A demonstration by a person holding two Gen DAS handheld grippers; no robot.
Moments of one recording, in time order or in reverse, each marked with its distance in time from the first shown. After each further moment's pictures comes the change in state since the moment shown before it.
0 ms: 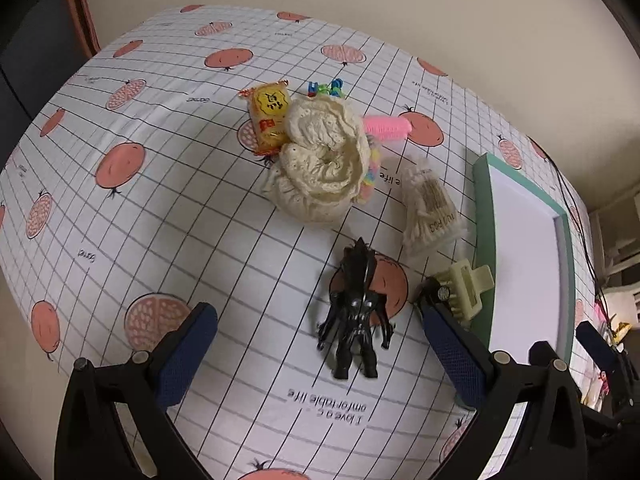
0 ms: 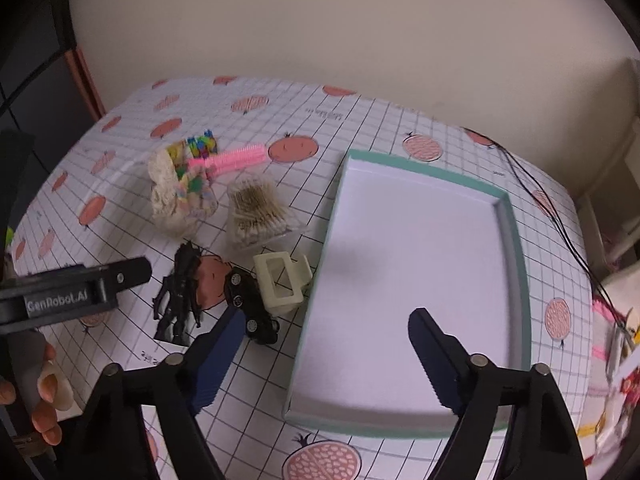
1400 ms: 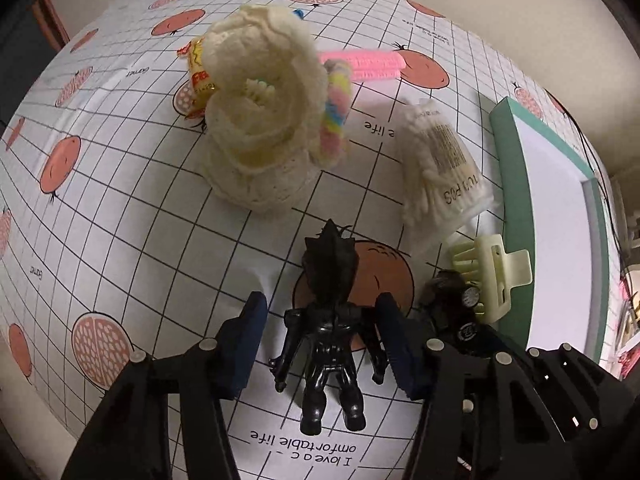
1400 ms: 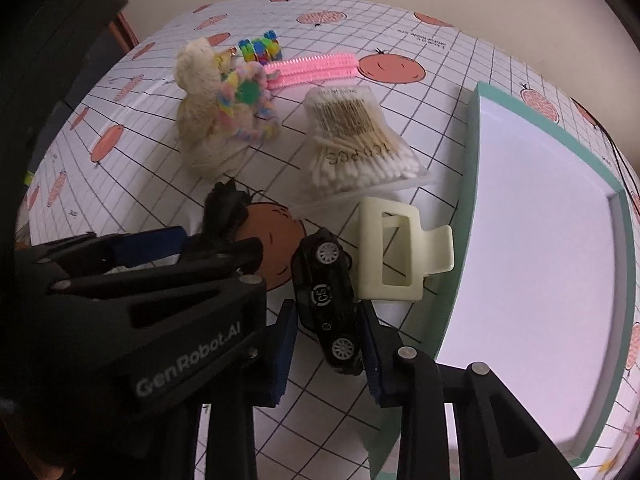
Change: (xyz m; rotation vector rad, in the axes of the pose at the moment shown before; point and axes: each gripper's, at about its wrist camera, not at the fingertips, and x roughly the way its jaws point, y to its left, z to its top) left arm 0.055 -0.027 0.023 0.087 0.122 0.025; right arm 0.087 0.057 0.001 -0.102 0.218 0.171
